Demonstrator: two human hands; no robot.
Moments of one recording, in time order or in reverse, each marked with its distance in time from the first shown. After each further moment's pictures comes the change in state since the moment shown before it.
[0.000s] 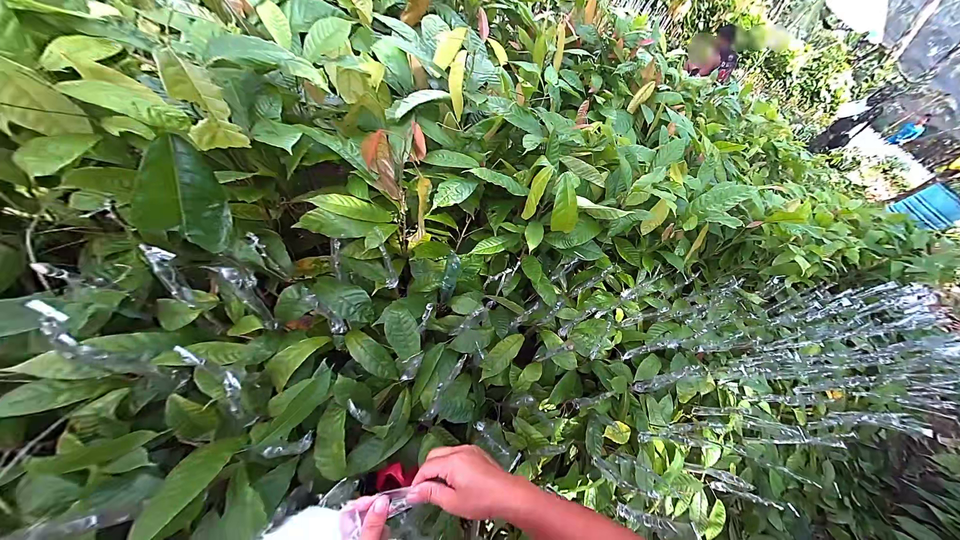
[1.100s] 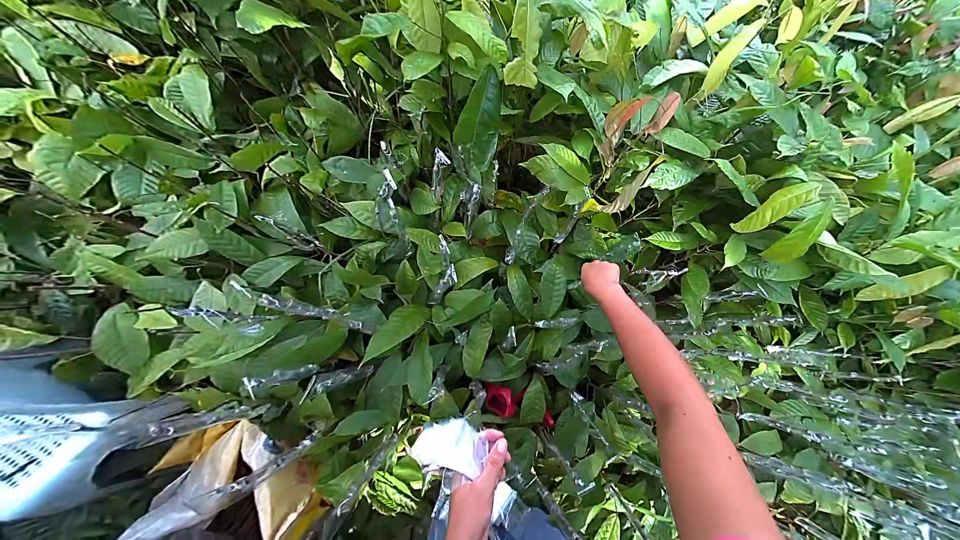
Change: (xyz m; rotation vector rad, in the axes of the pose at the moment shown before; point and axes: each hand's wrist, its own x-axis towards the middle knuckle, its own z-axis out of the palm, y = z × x) left_hand -0.010 -0.008 -0.024 -0.129 0.229 -0.229; right_hand 0.249 0.033 -0.115 -1.038 -0.192 0.824
